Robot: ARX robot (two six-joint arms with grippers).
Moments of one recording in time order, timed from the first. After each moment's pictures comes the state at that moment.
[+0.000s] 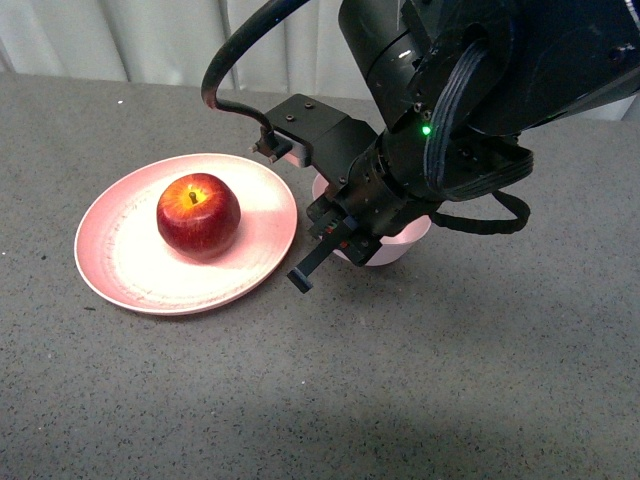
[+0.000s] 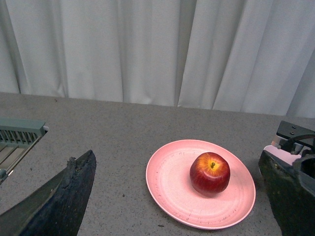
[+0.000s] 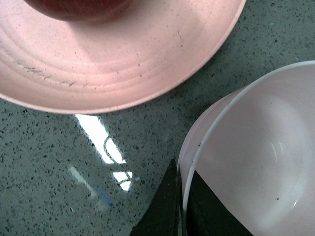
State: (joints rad) left arm 0.00 0.00 0.02 0.00 0.00 0.00; right arm 0.53 2.18 1.27 -0.09 -0.17 -0.39
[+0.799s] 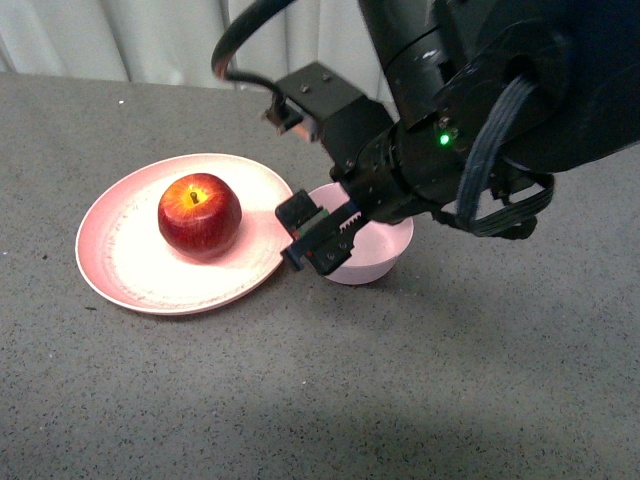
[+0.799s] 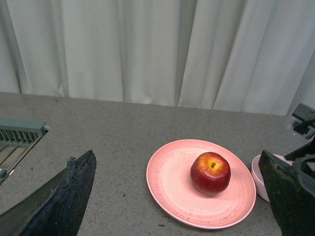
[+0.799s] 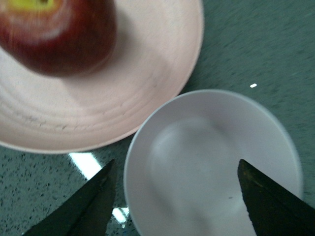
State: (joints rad) left arm 0.00 0.00 0.02 0.00 0.00 0.00; right arm 0.52 2.11 1.14 0.14 -0.14 -0.28
